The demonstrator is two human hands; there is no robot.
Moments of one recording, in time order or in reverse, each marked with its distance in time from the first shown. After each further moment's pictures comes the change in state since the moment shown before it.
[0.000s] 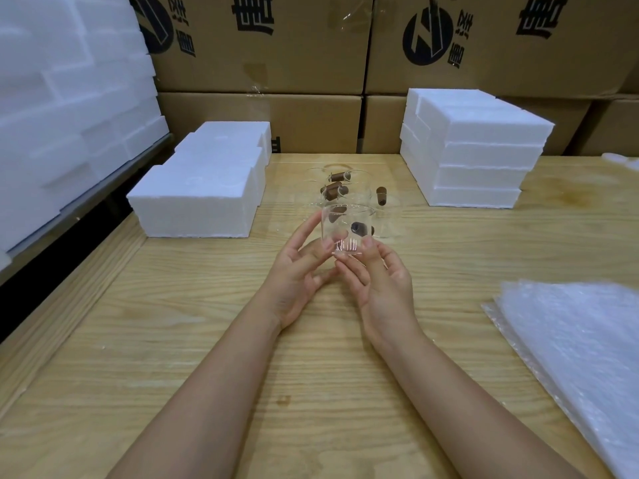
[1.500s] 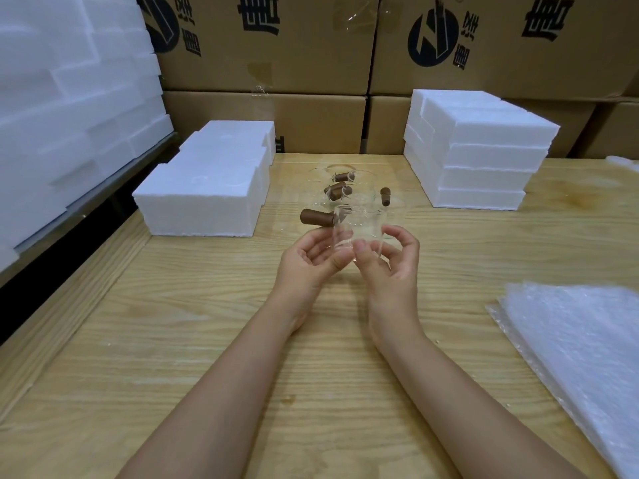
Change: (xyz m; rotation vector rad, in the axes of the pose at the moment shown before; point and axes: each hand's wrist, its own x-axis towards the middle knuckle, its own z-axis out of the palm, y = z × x) left_hand 0.004 -0.011 0.008 0.174 0.154 0.159; right_hand -0.002 0.001 -0.001 -0.305 -0.014 -0.262
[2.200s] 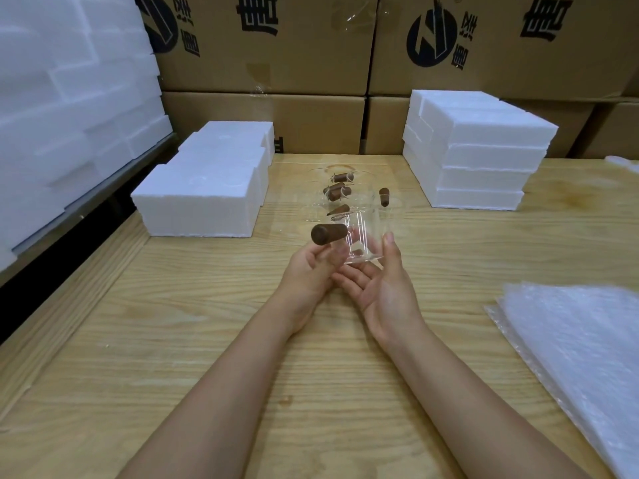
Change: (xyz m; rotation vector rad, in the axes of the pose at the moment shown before) left_hand -0.004 0.004 0.005 0.009 -0.081 -0.127; right_hand 0.009 -0.001 -0.004 0.210 -0.068 0.393
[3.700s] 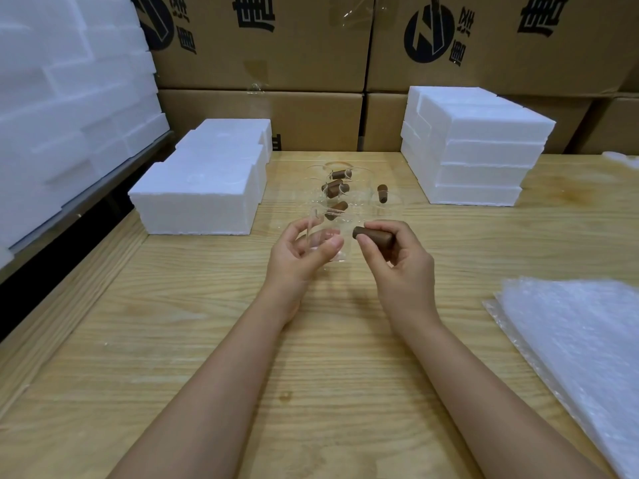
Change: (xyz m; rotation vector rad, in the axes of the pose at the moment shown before) left_hand -0.001 0.008 -0.005 0.023 0.177 0.114; right_hand -0.001 -0.014 -0.014 -0.706 0.027 -0.675
